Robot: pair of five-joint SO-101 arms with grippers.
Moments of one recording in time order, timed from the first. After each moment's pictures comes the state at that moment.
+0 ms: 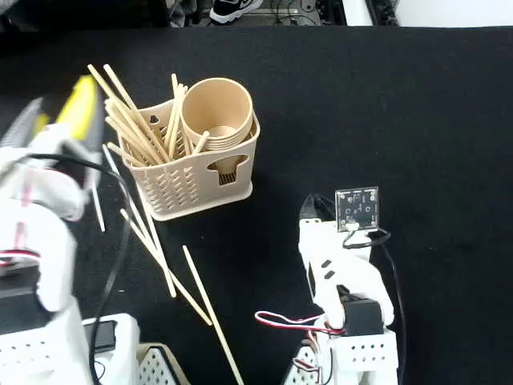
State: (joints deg) left arm -15.4 -61.3 25.8 53.1 17.0; right arm -4.0 -103.1 96.7 44.7 1.4
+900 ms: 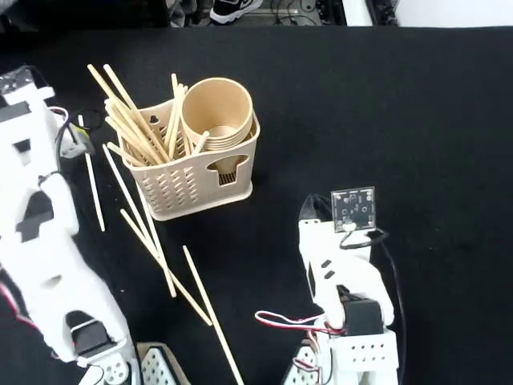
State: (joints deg) left arm -28.9 31.4 -20.1 70.1 5.1; right arm -4.0 -103.1 96.7 44.8 4.5
